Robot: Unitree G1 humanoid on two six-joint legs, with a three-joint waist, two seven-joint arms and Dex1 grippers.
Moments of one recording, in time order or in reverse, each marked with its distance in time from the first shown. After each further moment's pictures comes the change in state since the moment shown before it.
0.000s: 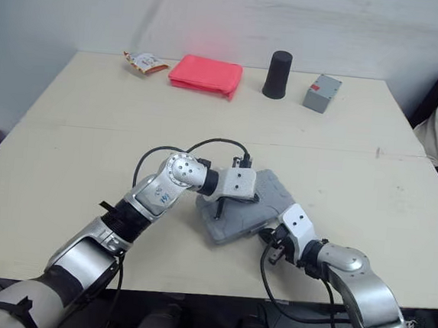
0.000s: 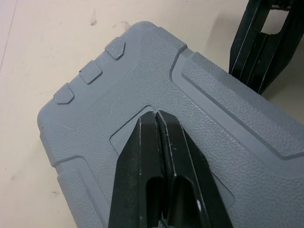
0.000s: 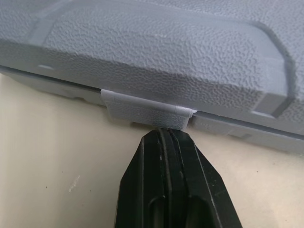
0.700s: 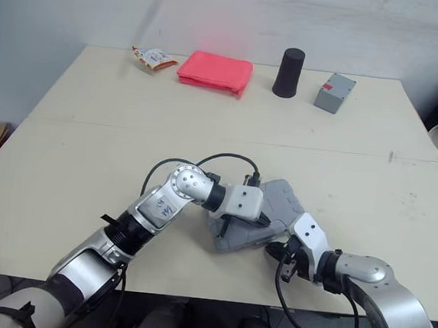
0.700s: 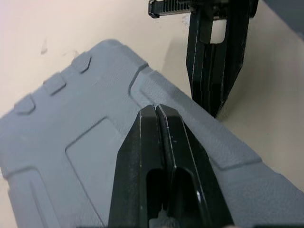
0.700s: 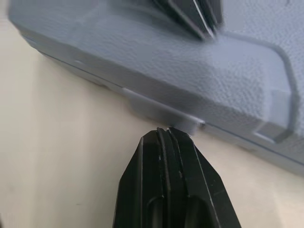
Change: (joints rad) left arm 0.053 -0.003 -0.051 -0.081 -0.050 -0.061 -0.082; right arm 0.077 -0.087 -0.084 -0.103 0.122 0.070 0.066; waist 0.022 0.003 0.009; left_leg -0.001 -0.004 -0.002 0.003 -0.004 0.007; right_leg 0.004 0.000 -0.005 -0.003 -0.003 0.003
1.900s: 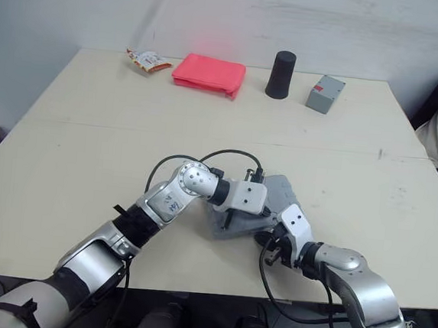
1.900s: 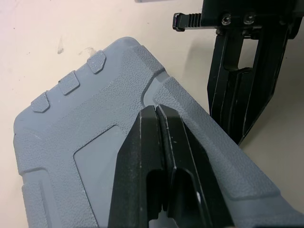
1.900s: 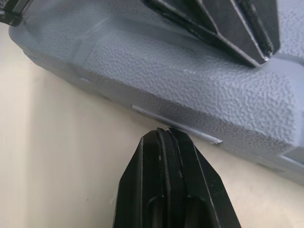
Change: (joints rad) left arm -0.062 -0.042 0.006 0.155 0.044 -0.054 0.059; right arm -0.107 0.116 0.079 0.103 -0.053 0.020 -0.093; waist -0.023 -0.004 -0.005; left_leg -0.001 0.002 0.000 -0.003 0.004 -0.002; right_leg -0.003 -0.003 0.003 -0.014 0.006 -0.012
